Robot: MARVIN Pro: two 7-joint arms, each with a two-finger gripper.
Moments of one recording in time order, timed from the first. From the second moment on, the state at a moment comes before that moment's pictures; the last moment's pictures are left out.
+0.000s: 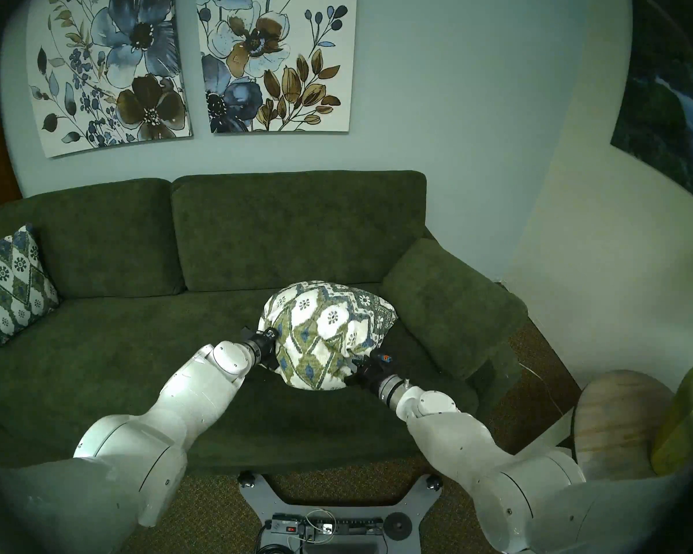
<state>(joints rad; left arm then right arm) 1.09 -1.32 -1.20 -0.55 0.32 -0.04 -0.23 -1.21 -1.56 1.36 -0.41 0.20 -0.41 0.59</state>
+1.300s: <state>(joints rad) 1.13 -1.30 -1.14 -0.42 0.32 -0.44 -0.18 -1.33 -1.48 1.48 -0.29 0.28 -0.79 0.72</state>
